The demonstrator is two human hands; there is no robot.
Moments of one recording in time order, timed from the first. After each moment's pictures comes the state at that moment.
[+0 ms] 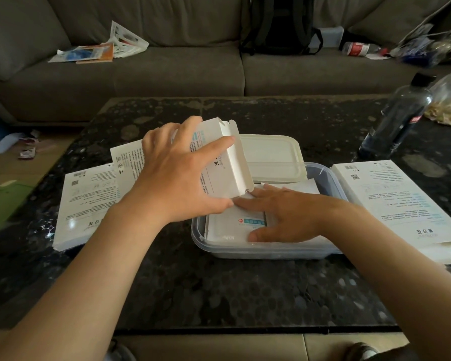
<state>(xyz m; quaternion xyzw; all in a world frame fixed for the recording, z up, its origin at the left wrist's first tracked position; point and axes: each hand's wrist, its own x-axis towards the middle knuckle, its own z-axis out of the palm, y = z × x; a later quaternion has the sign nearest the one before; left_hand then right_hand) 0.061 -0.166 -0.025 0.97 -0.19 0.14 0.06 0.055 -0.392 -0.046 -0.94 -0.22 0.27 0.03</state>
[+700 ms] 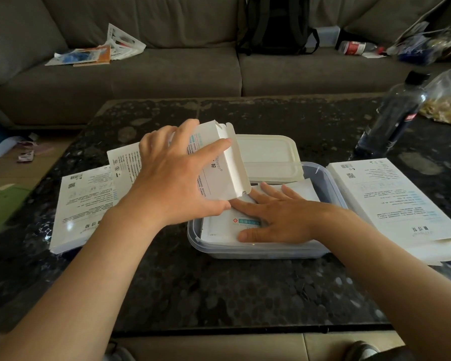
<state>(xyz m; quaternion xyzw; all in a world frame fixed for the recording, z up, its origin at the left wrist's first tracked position) 0.059 -0.170 -0.026 0.97 -0.19 0.14 0.06 0.059 -0.398 -0.070 -0.93 -0.25 0.27 0.00</state>
